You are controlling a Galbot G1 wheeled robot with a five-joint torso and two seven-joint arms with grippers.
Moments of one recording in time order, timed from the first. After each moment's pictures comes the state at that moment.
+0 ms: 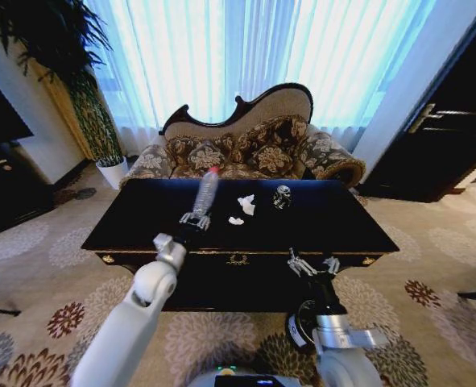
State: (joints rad) left arm 1.14 -1.14 -0.34 -2.08 -0.52 -0.01 0.41; right arm -1.78 1.31 0.44 2.35 0.72 0.41 -0.18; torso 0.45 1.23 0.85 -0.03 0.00
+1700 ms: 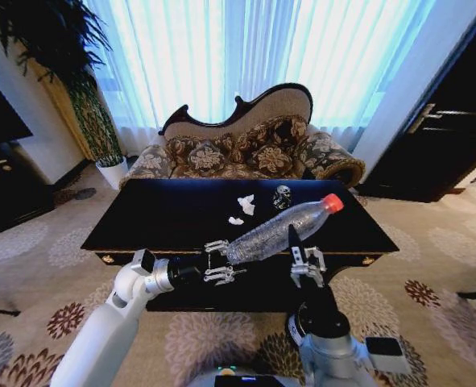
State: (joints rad) left arm 1.10 -1.10 -0.32 -2.11 -0.76 0.12 1.05; right arm -1.80 1.36 0.27 2.50 0.81 0.39 -0.36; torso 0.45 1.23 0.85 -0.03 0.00
